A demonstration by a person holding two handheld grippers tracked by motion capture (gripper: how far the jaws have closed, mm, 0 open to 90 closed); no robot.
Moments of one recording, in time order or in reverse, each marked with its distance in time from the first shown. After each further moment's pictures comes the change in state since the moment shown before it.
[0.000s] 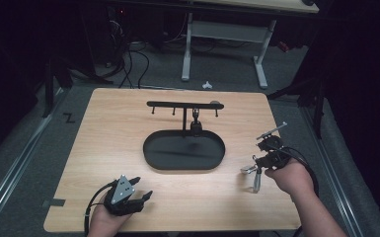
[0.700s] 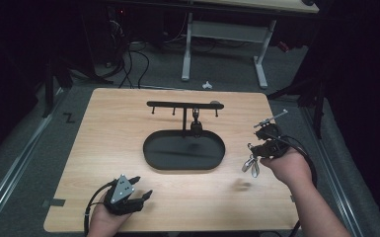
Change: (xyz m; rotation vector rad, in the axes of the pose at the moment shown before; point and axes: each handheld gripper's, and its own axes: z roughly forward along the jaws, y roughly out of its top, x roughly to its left) left arm 0.002 0.001 -0.001 -0.009 -0.002 0.001; right arm 0.011 0.025 -0.031 -0.089 0.022 -0.027
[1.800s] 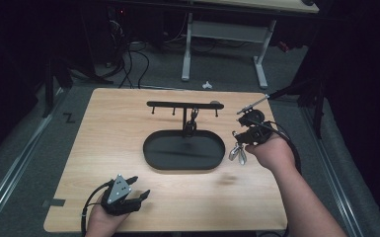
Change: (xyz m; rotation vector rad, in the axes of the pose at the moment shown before) left arm 0.004 -0.004 -0.008 -0.009 0.014 -0.018; right arm 0.027 0.049 -0.003 -0.036 0.020 -0.058
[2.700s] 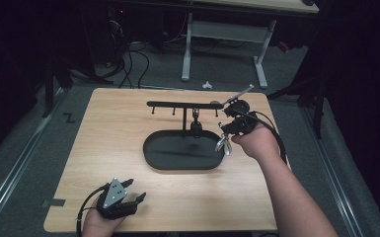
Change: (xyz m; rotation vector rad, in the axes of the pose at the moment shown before) left arm -0.001 -0.007 -0.010 0.017 0.020 0.007; right arm 0.015 0.036 0.008 -0.040 0.029 -0.038
